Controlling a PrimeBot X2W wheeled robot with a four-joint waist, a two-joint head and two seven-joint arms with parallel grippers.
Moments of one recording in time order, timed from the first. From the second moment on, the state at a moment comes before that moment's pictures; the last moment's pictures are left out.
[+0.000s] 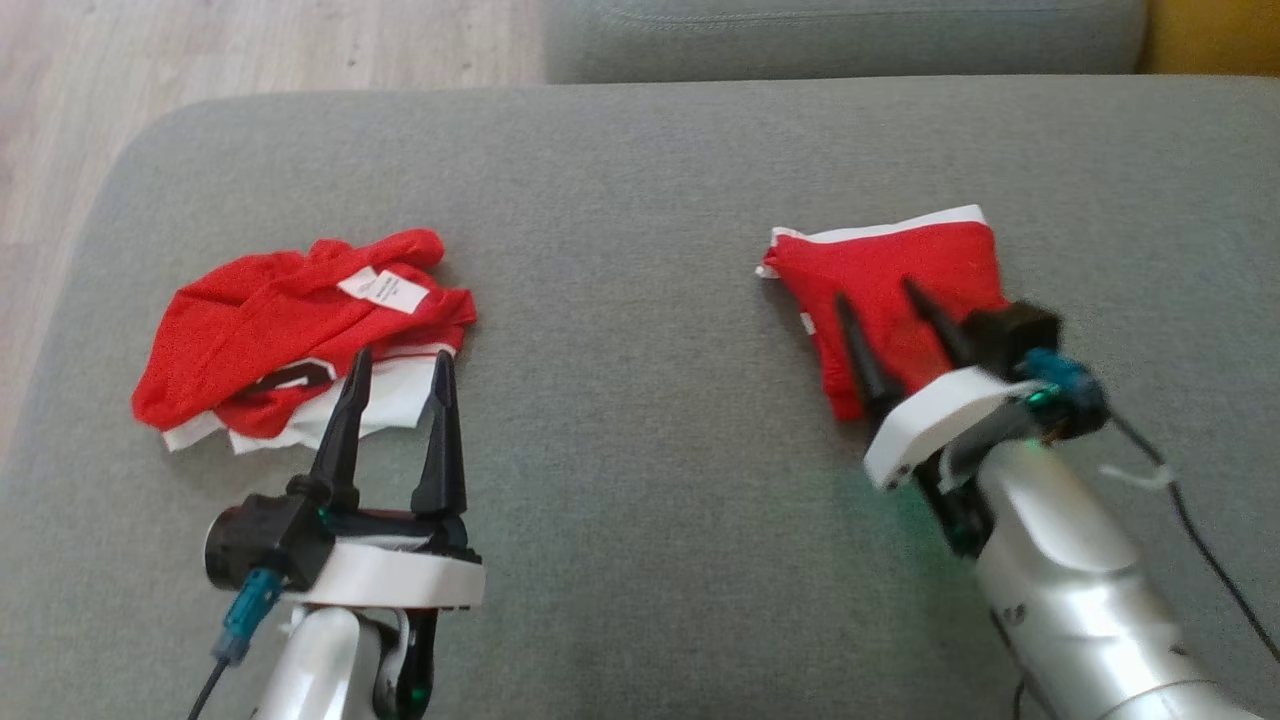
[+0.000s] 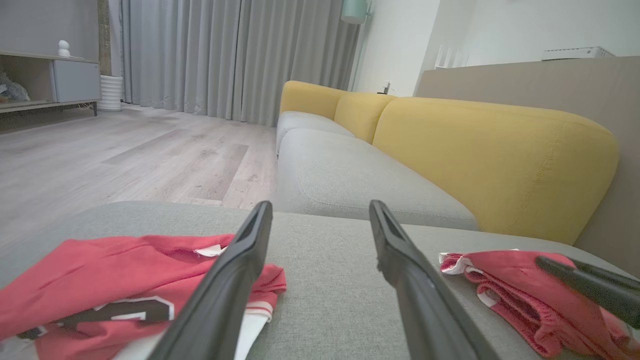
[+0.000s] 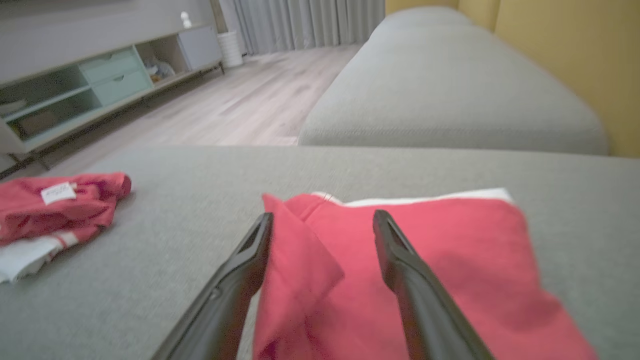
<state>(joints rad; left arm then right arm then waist) -0.16 0.04 -0.19 0.22 -0.27 -0.07 -0.26 -0.57 -0.07 0.35 0.90 0.28 0.13 -0.23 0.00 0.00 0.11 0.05</state>
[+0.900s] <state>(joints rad) -0.19 0.04 -0.23 0.22 -0.27 -0.07 -0.26 -0.39 -0.05 -0.05 0.51 0.12 0.13 -0.20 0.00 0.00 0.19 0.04</state>
